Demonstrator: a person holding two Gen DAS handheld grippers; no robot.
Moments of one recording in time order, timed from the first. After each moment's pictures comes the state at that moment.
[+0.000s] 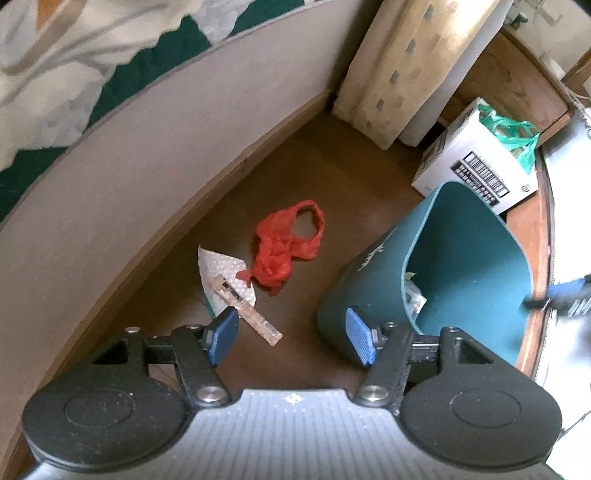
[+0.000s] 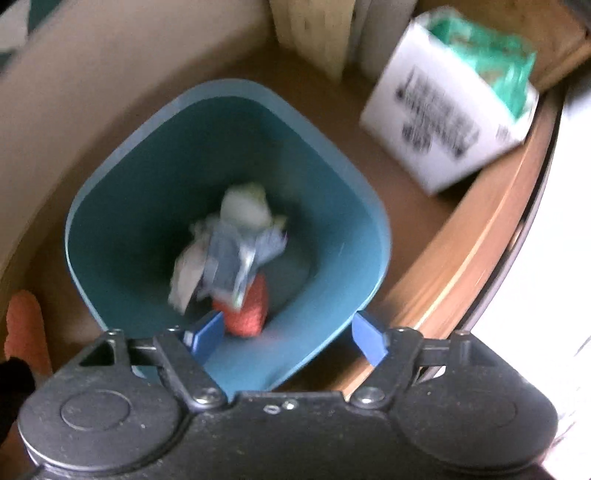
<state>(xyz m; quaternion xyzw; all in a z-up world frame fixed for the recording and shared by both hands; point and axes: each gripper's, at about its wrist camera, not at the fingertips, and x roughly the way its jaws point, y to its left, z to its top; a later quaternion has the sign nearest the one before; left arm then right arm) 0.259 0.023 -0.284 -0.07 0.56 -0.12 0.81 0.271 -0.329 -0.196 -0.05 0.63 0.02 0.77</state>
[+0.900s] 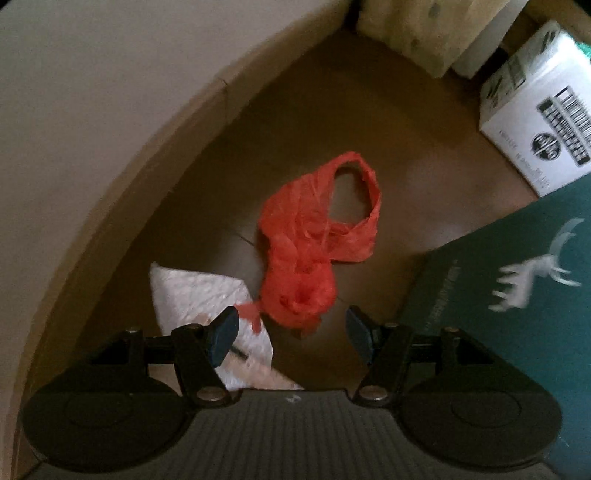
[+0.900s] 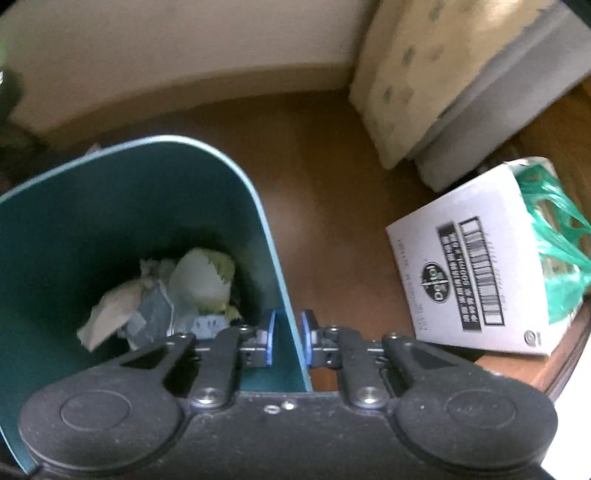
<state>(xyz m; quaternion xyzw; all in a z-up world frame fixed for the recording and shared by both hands) 0.386 -0.020 -0.501 -0.01 0.62 -0.14 0.77 0.362 -0.315 -0.278 -0.27 0.60 0.16 0.73</state>
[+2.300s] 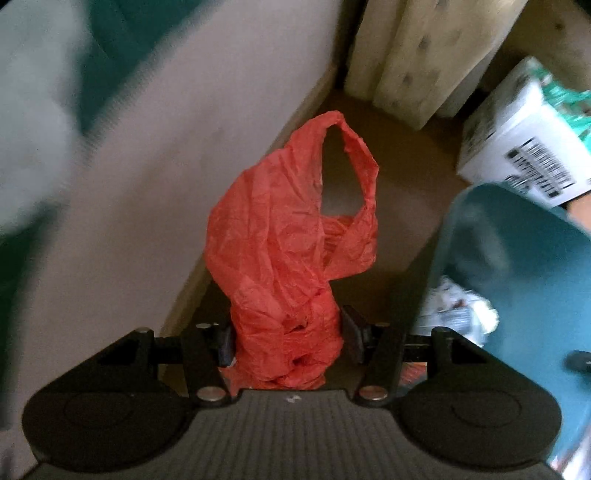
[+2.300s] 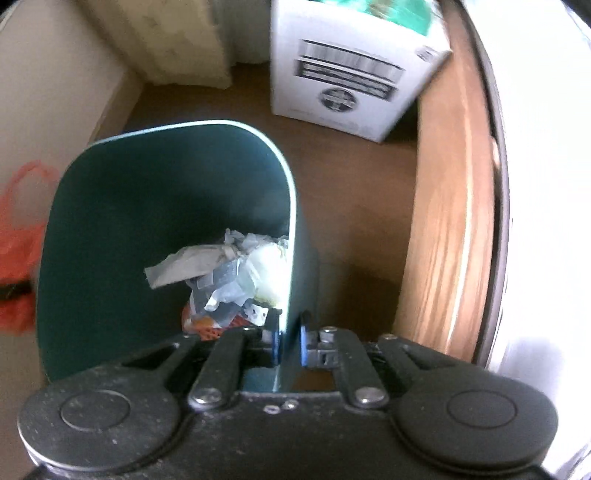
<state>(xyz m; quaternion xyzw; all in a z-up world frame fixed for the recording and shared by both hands) 0.413 -0.047 -0.300 0.05 0.62 -0.12 0.78 0.312 -0.331 -0.234 0.17 0.64 -0.21 0.72</state>
